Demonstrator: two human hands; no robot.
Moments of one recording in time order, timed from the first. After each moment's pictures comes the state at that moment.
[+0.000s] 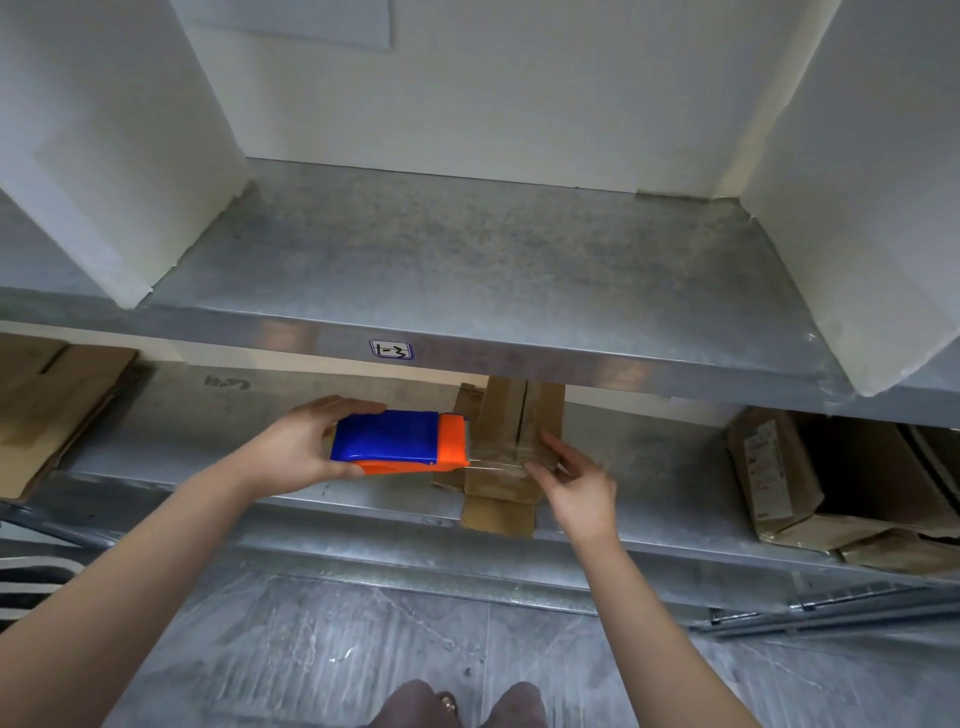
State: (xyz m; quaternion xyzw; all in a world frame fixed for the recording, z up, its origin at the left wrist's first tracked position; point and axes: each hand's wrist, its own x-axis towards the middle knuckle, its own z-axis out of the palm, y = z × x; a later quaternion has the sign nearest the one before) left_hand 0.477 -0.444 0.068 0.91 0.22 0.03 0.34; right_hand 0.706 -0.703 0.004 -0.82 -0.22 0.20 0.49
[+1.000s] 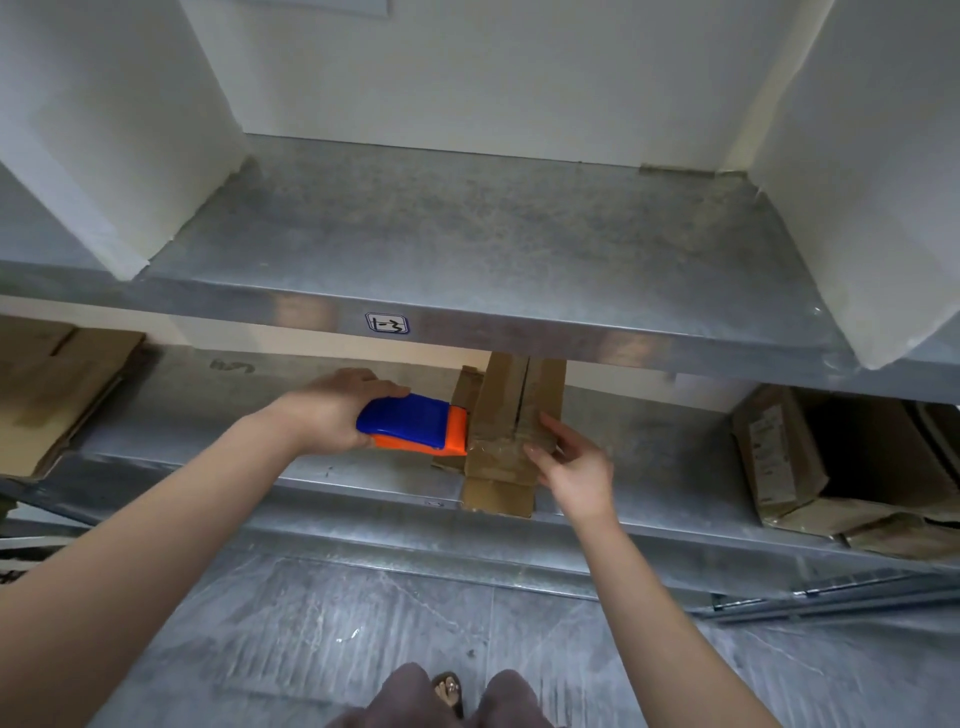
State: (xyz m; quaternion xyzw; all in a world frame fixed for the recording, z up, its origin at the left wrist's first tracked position) left_hand 0.516 -0.448 0.076 0.97 0.19 -0.09 0.15; right_hand 0.708 -0.699 -0.014 -0.77 -0.21 0.25 0.55
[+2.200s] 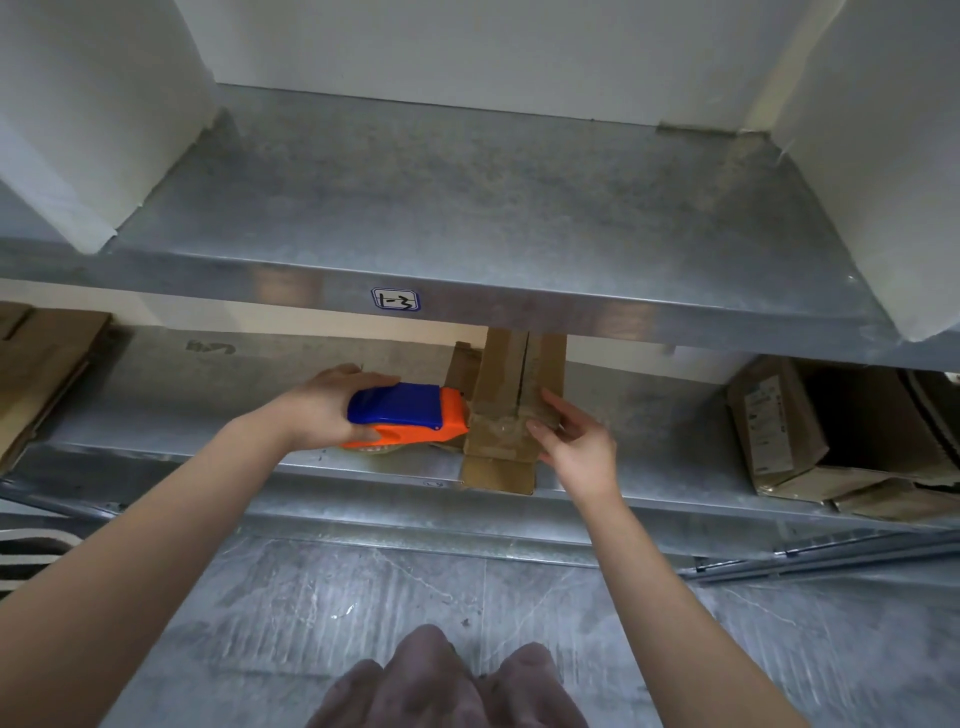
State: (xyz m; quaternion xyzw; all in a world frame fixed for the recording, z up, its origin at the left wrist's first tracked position) left_hand 0.509 -0.447 0.056 0.93 0.25 -0.12 0.26; right_hand 0.706 -0.694 -0.020 -0.76 -0.18 0.26 0.57
